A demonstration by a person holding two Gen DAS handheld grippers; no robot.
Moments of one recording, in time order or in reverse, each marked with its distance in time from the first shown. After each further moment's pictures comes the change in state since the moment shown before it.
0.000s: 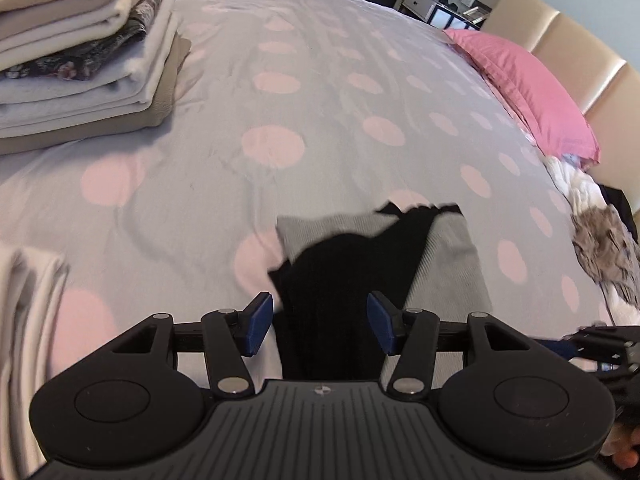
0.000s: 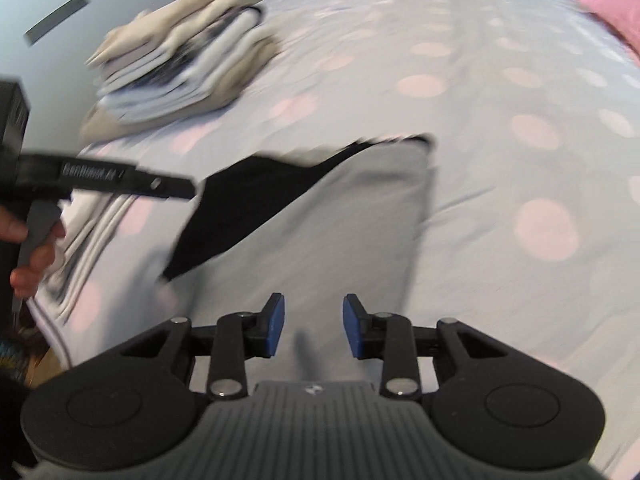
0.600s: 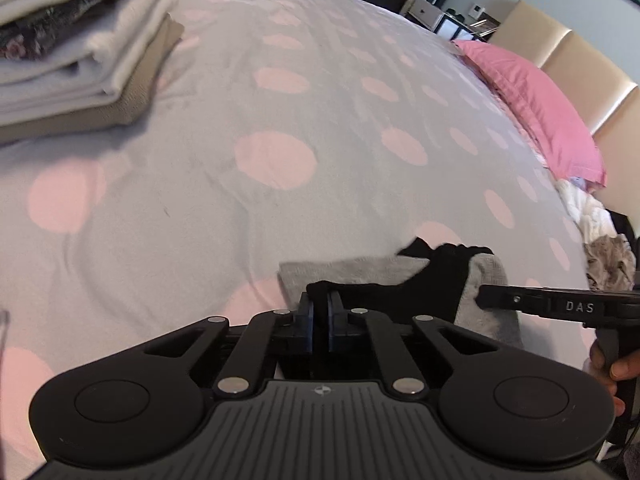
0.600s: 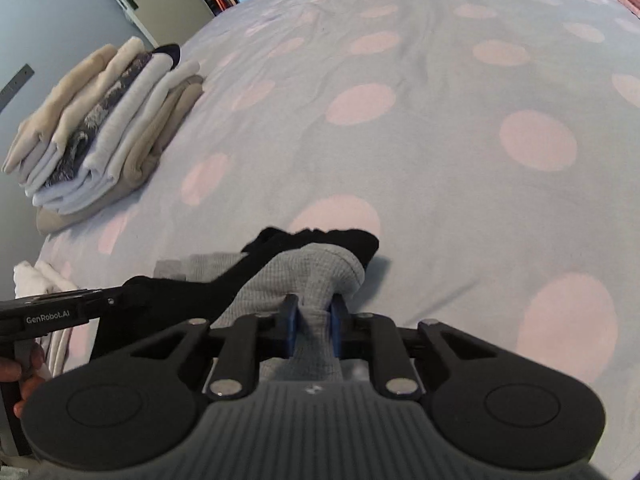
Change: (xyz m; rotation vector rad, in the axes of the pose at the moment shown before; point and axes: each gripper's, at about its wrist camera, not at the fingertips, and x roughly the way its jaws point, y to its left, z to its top) left arm 0.061 0.022 0.022 -0.038 0.004 -0.043; right arm 0.096 -0.080 0.078 0.185 -0.004 0.048
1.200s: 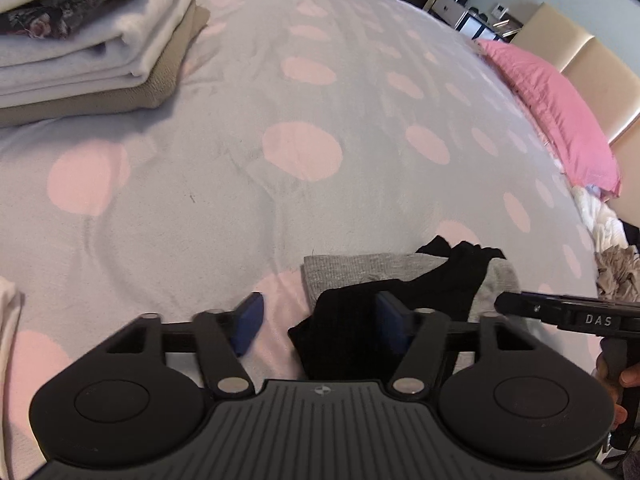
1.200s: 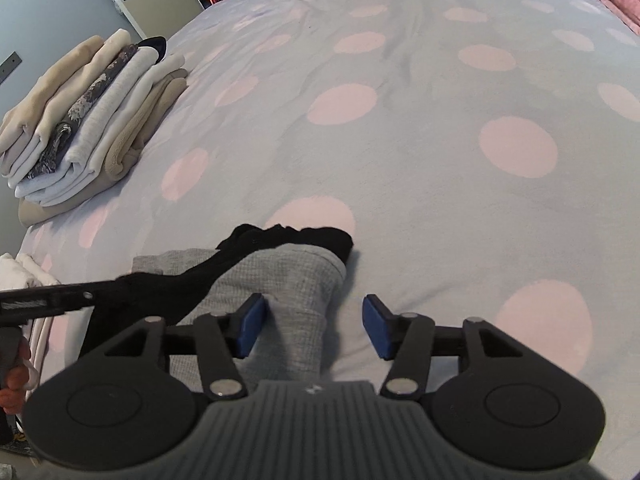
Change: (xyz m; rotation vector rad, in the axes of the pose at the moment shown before) left arm -0.009 0.011 0.001 -0.061 0.019 0.024; right arm -0.007 -0.005 0.001 -0.011 0.028 -0.052
